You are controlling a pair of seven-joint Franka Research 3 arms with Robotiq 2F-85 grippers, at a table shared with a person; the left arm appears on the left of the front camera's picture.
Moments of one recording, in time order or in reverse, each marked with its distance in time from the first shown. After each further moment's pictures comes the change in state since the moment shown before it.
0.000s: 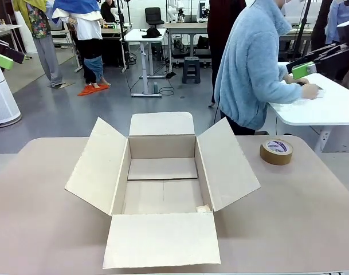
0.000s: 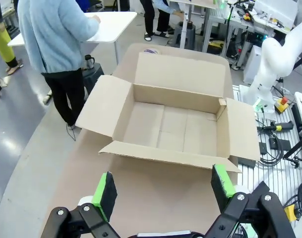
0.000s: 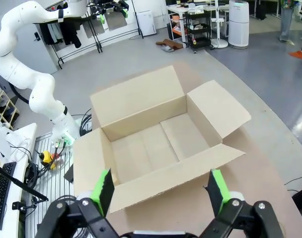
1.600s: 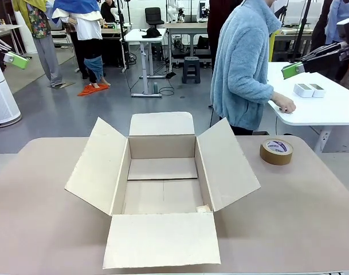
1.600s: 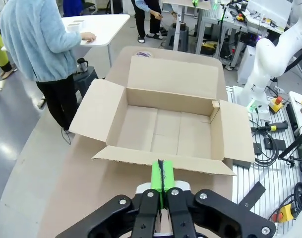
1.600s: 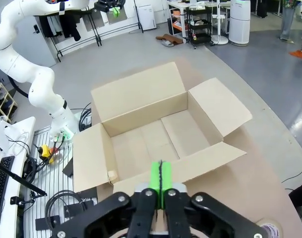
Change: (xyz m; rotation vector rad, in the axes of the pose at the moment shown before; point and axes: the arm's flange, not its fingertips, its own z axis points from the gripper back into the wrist) left arm 0.006 -0.004 -0.003 -0.033 -0.007 -0.010; right arm 0.006 0.010 -0.001 -0.004 0.028 0.027
